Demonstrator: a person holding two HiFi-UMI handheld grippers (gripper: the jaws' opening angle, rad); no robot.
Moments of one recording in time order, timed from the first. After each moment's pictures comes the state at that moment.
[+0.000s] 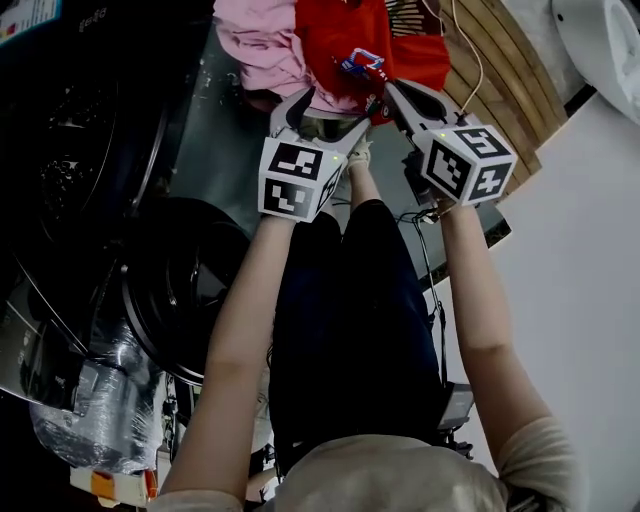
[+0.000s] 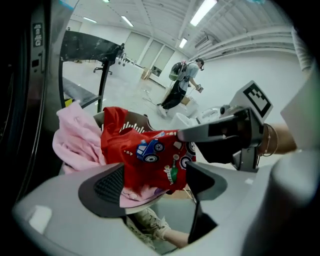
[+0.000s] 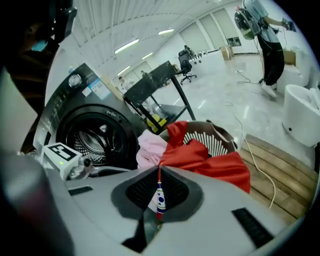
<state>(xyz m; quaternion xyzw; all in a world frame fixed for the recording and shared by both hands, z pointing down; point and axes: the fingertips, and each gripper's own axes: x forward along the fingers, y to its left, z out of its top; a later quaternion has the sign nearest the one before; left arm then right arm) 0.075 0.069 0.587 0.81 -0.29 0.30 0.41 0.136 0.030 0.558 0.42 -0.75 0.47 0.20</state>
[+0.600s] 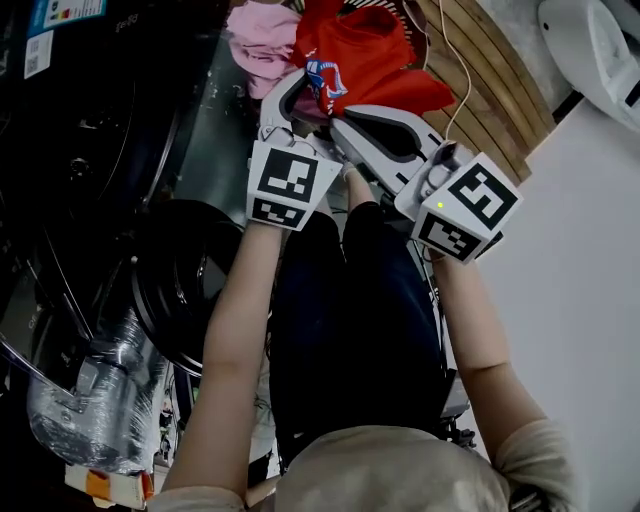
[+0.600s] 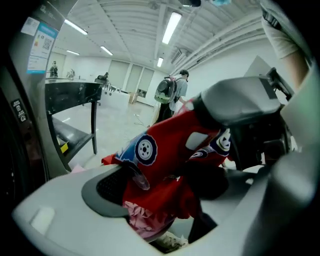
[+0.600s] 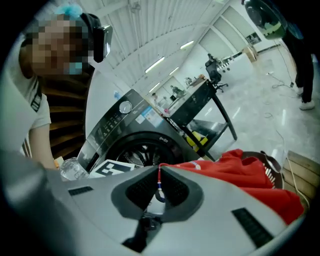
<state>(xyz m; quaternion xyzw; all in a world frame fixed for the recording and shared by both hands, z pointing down) 0.080 0.010 0.487 0.89 -0.28 0.25 0.26 0.048 0.011 0.388 0.30 -0.85 0.43 0.07</state>
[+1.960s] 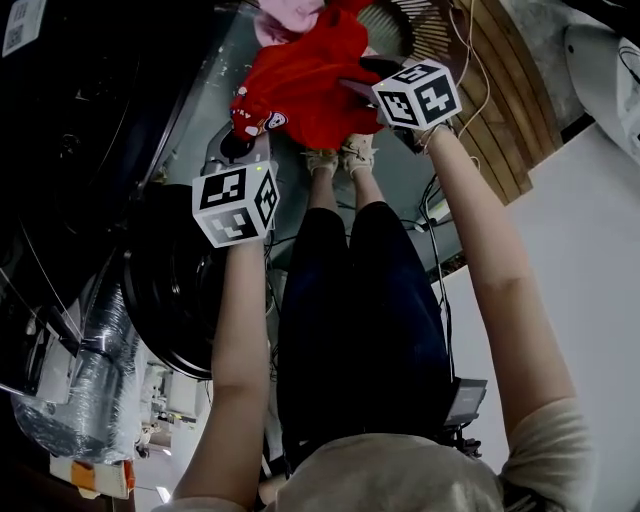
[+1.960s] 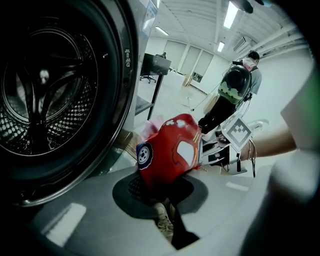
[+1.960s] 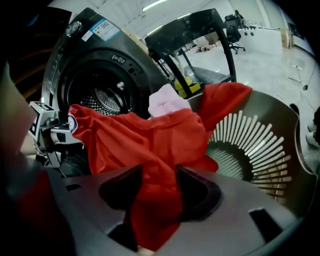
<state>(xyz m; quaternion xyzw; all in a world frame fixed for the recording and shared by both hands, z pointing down) -0.102 0.047 0.569 0.69 -0.50 0.32 0.42 0.033 0.013 0.656 0.19 -0.80 0.45 0.35</state>
